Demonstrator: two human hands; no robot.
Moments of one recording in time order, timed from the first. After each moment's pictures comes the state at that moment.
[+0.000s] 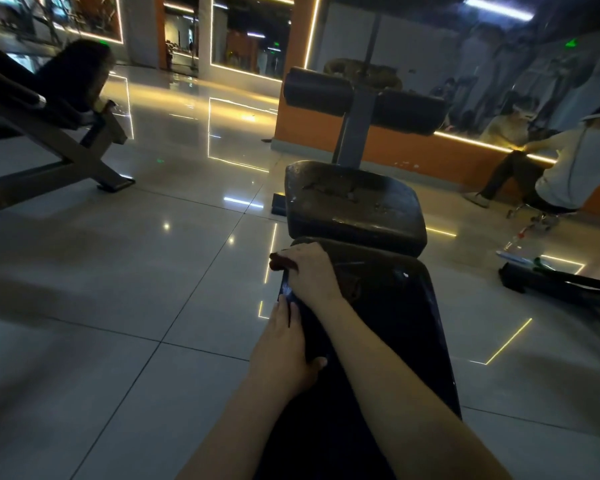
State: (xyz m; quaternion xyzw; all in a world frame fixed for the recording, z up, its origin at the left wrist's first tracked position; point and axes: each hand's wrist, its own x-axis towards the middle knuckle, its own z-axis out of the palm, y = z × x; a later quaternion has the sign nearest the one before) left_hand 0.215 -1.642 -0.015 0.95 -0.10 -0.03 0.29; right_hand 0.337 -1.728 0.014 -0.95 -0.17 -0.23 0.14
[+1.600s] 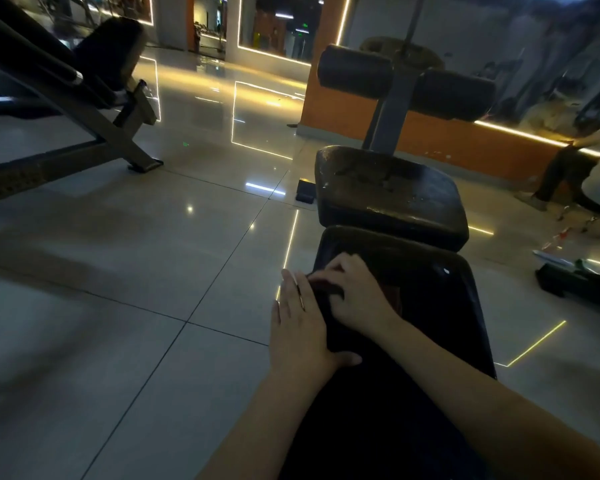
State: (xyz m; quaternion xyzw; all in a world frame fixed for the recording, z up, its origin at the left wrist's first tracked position) left_hand 0.212 -1.632 -0.018 0.95 -0.03 0.03 0.31; right_hand 0.288 -1.755 0.007 -0.94 -0.27 -0.17 0.14
